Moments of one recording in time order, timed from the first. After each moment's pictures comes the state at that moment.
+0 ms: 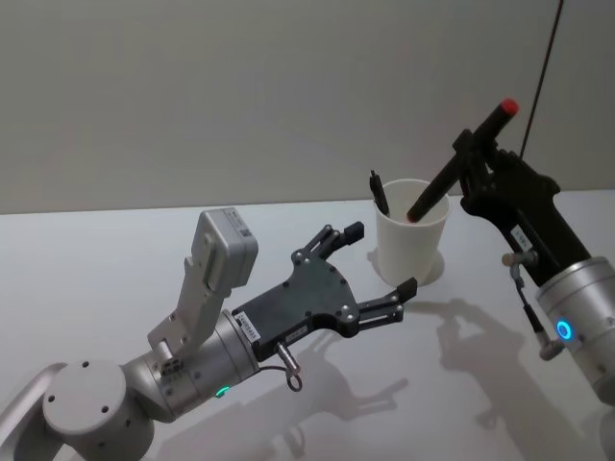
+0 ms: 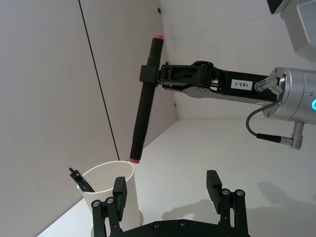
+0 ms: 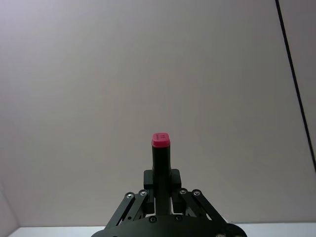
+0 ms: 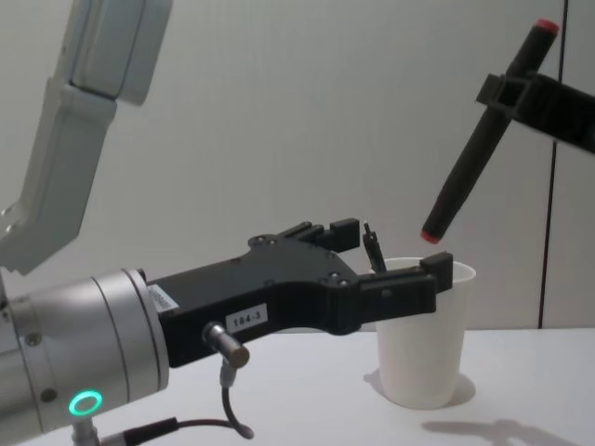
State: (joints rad) left arm -0.14 0.37 0.39 -1.66 -0.36 -0.08 -0.60; right arm 0.02 0.32 -0.36 -1.92 0.62 -0.04 -0.06
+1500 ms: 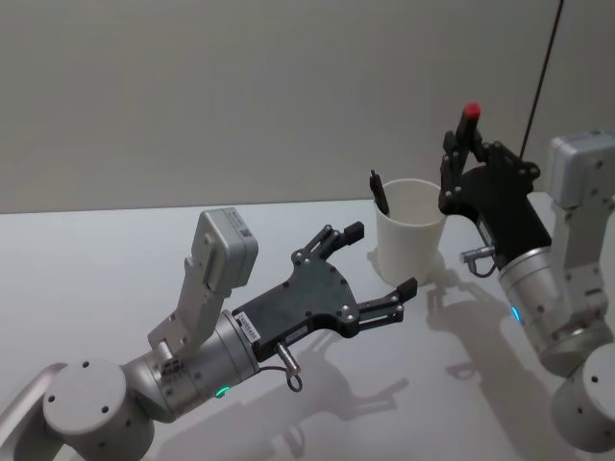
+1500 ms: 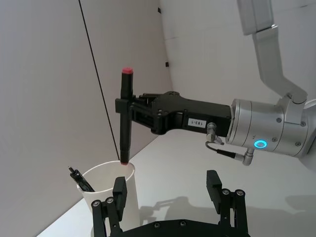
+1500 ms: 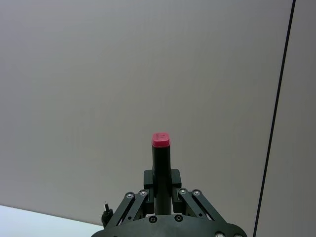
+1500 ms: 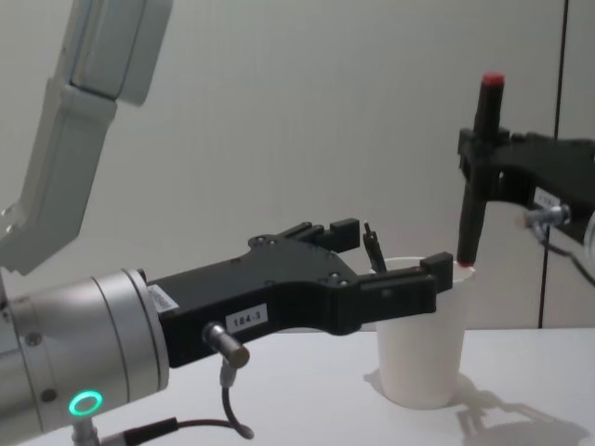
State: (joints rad) left arm -0.14 0.37 0.39 -1.66 -0.36 -0.08 -0.60; right arm 0.13 0.20 -0.37 -1.69 0.09 -0.08 -0.13
